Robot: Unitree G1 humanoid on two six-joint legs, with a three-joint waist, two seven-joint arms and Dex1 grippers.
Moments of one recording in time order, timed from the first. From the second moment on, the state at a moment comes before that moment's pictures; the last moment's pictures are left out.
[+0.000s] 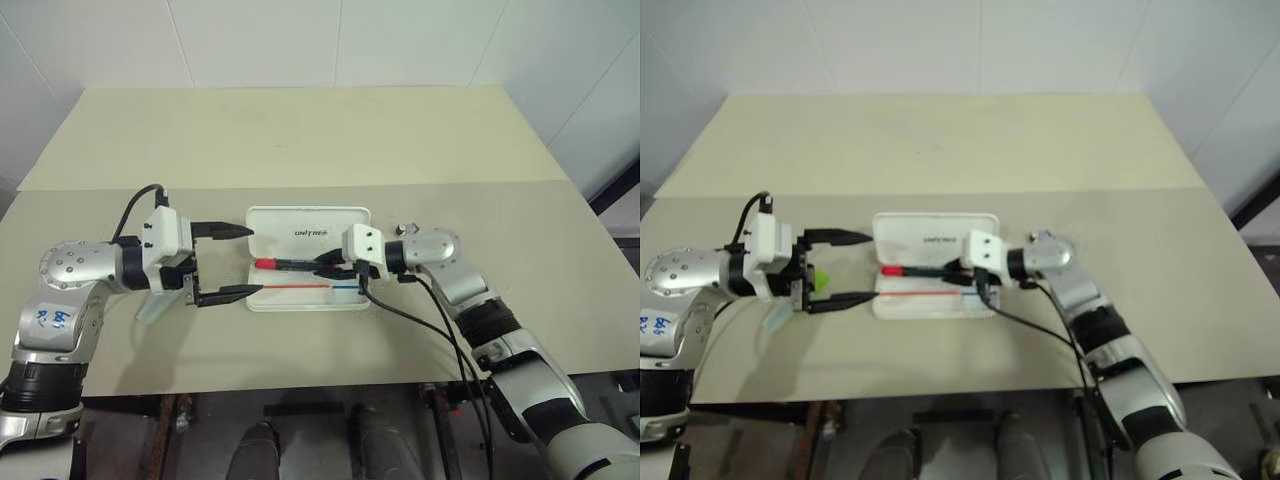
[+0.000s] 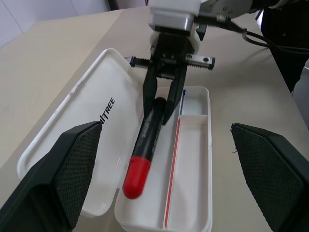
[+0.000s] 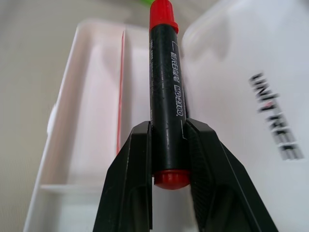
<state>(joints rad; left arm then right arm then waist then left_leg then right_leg) -0.39 0.80 0.13 -0.11 -0.47 0.20 -1.17 -0.81 -0.37 0.31 0.43 0.08 -0.08 1.16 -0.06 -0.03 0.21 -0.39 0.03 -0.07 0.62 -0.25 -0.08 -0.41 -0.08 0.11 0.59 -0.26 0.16</state>
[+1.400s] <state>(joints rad) -0.10 0.75 0.40 -0.18 -0.47 0.21 -0.93 -0.33 -0.71 -0.16 -0.48 0.55 0.56 0.96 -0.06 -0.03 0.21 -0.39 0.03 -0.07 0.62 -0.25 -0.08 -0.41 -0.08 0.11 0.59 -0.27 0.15</state>
